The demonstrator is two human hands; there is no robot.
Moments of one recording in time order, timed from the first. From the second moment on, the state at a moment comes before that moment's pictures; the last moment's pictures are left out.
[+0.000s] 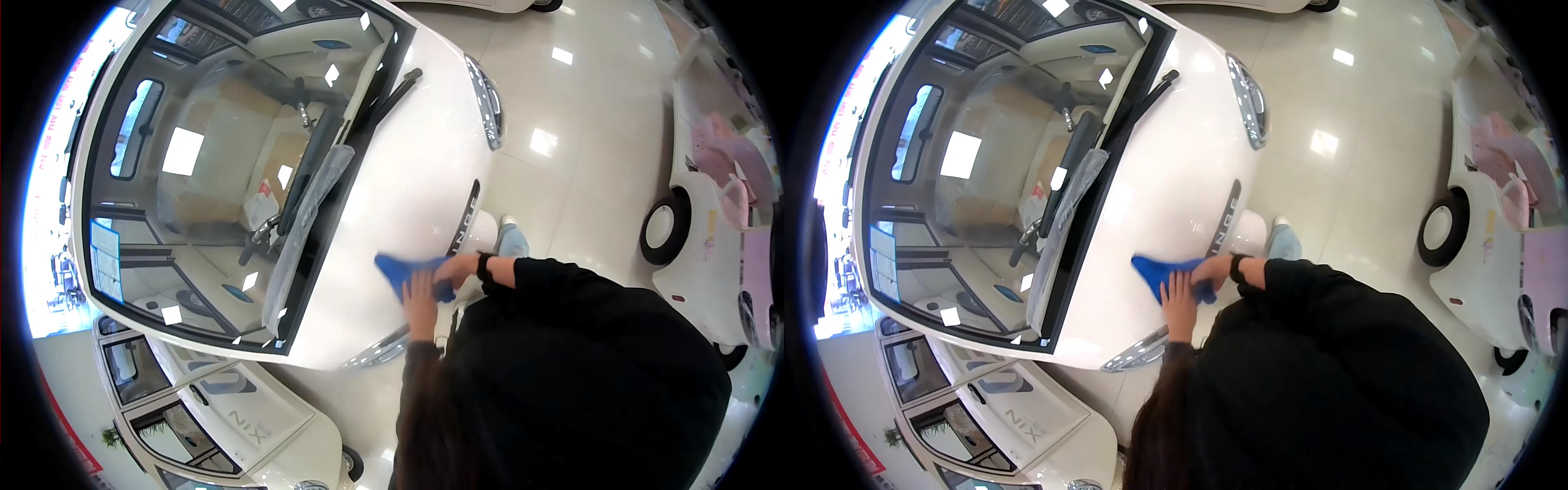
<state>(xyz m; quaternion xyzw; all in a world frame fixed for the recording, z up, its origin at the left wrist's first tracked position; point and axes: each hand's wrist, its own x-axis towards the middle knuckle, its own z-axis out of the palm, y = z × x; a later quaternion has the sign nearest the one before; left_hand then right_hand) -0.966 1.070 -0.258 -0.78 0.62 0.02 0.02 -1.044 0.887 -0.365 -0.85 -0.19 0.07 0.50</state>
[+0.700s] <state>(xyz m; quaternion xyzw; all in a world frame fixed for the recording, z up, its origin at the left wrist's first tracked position) -0.927 0.971 -0.200 -0.92 0.39 -0.06 0.00 -0.981 0.779 -0.236 -0.59 0.10 0.13 0.79</state>
